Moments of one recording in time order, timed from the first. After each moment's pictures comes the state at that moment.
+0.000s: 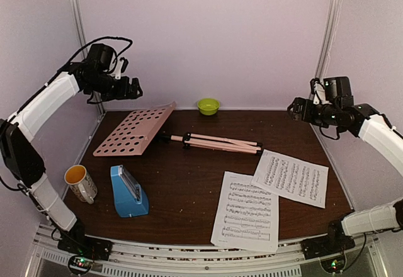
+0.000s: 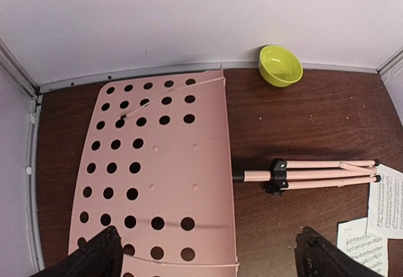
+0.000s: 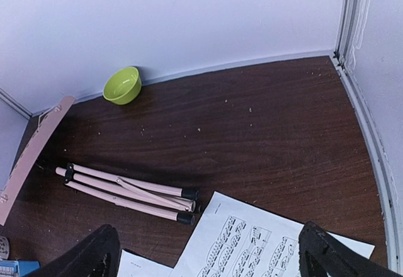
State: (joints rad) left arm -0.31 1.63 1.72 -0.83 0.04 -0.19; right arm 0.25 1.17 1.12 -0.51 0.04 0.36
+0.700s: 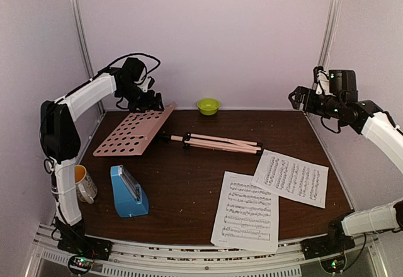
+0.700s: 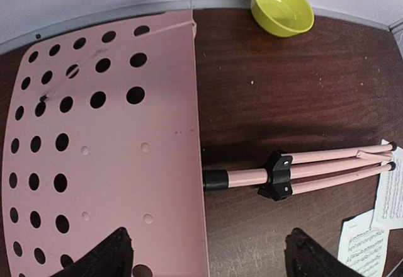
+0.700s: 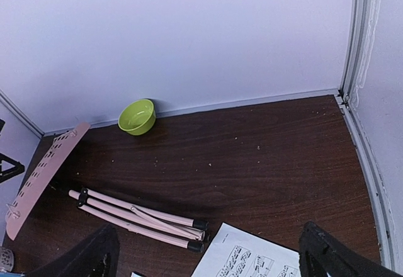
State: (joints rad) left arm -0.35 2.06 2.02 -0.91 0.16 -0.21; right arm 0.25 1.15 1.17 -0.42 0.06 0.32
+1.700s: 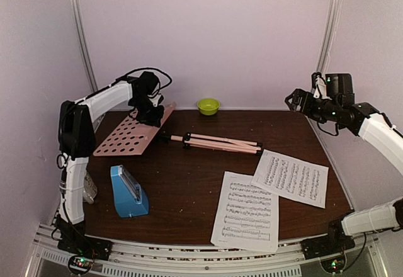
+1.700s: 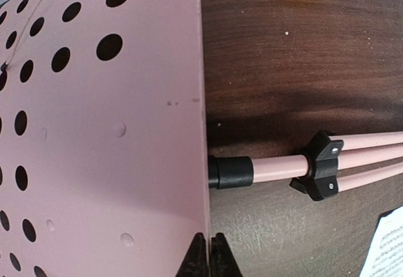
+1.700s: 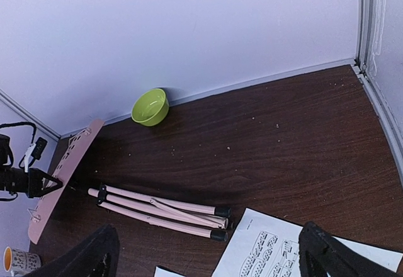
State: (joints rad) left arm -0.40 2.25 2.10 -1.01 0.09 -0.21; right arm 0.25 1.17 1.14 -0.41 -0.02 0.45
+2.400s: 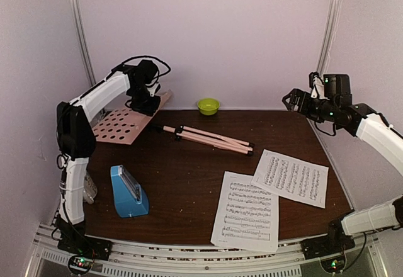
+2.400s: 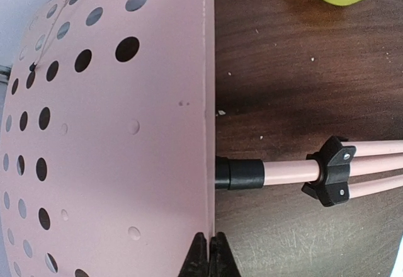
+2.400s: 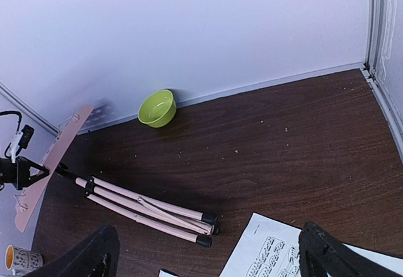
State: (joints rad) left arm -0.41 2.24 2.29 -1.15 -0.13 -0.12; right arm 0.26 1.19 1.12 -0.36 -0.04 0.45
